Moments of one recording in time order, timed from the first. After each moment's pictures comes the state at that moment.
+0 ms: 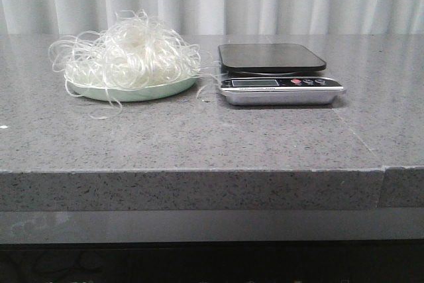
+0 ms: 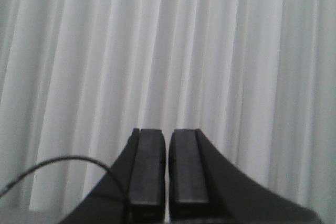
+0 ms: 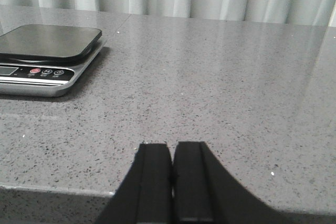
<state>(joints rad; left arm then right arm) 0.02 0.41 -0.69 -0.09 -0.02 -0.03 0.03 -0.01 0.03 -0.05 0.13 0.05</state>
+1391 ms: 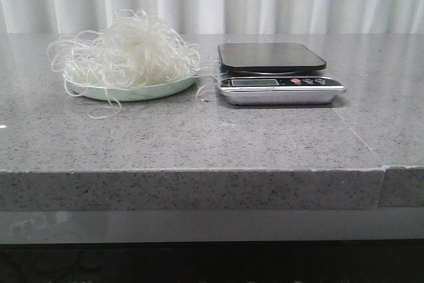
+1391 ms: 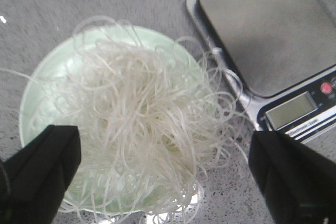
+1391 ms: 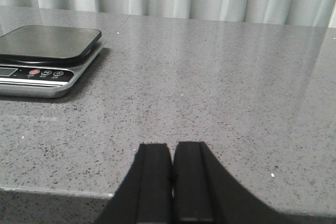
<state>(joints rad) -0.41 1.72 -1.72 -0.13 1.03 0.01 0.03 -0.01 0.03 -0.05 0.13 0.05</state>
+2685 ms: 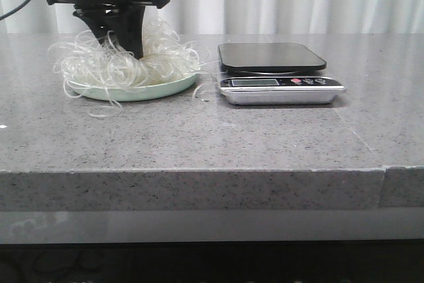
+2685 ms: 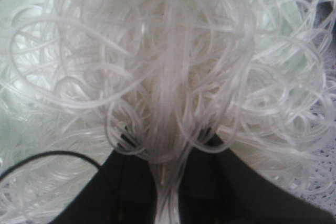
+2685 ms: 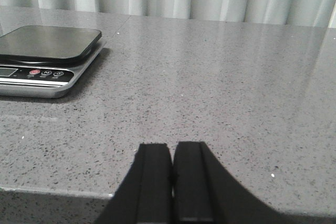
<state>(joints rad) -0.41 1.94 -1.79 -0.03 1.14 0.00 0.03 -0.01 0.03 -0.05 0.13 0.05</state>
